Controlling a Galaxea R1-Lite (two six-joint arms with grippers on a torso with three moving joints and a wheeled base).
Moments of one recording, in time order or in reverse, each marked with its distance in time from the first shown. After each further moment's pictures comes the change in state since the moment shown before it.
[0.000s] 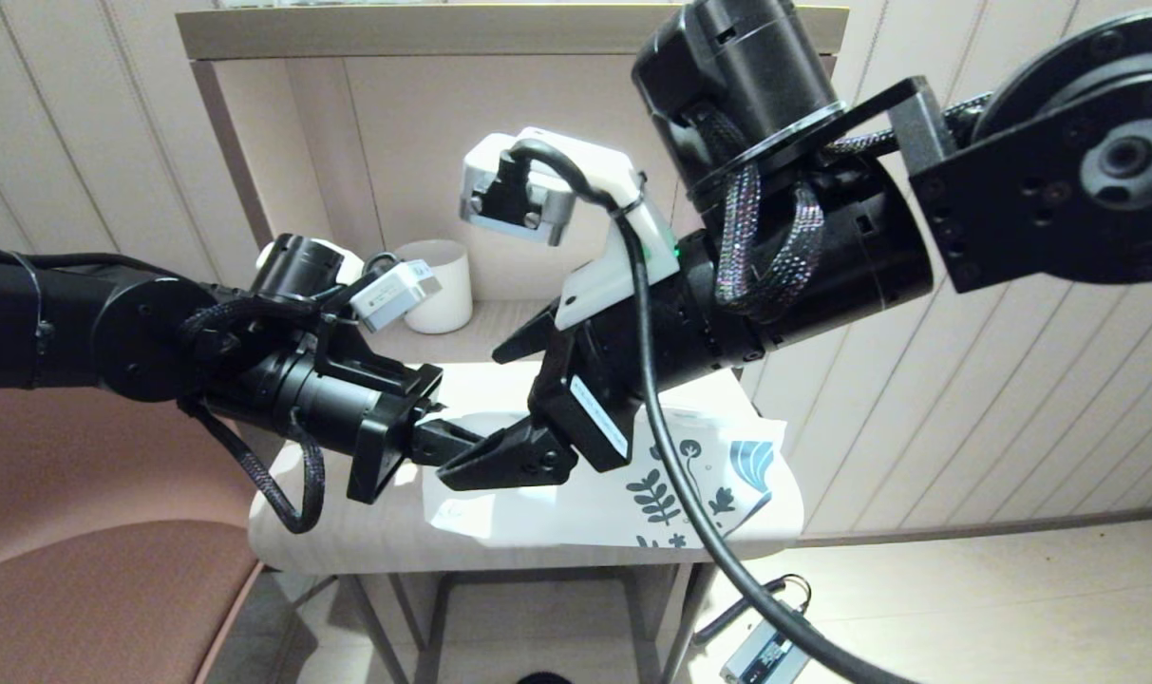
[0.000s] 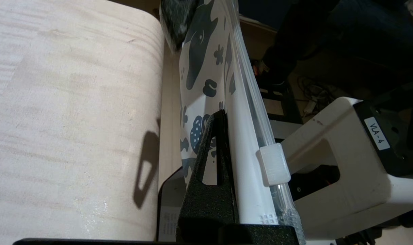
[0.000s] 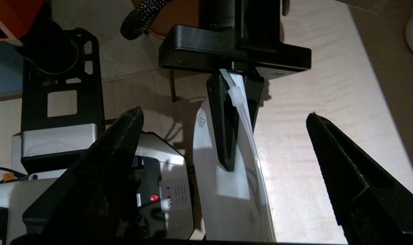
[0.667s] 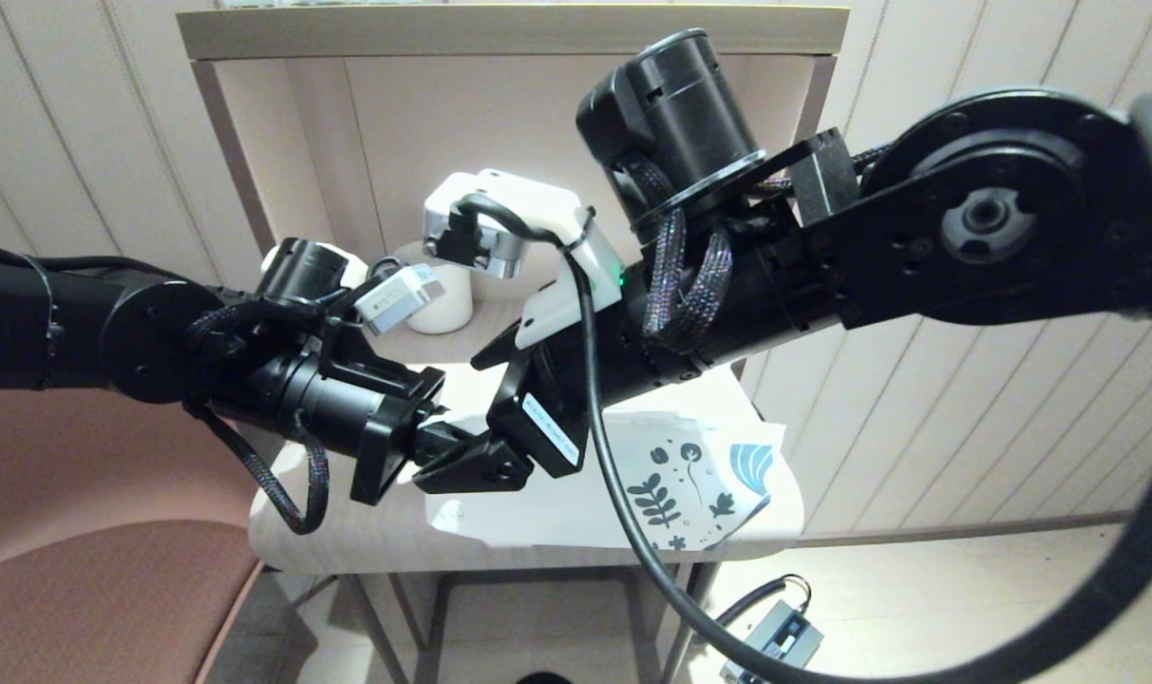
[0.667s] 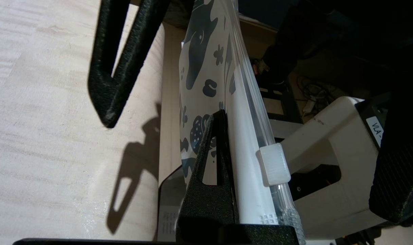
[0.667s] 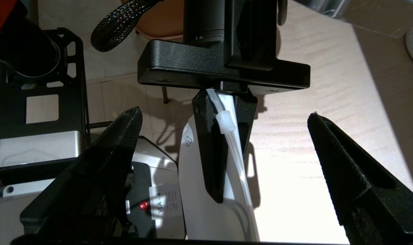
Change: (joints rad) left arm 0.000 0.009 0.000 -0.001 0.000 0.000; right arm 0.005 0.059 -0.002 -0.064 -0.027 -0.011
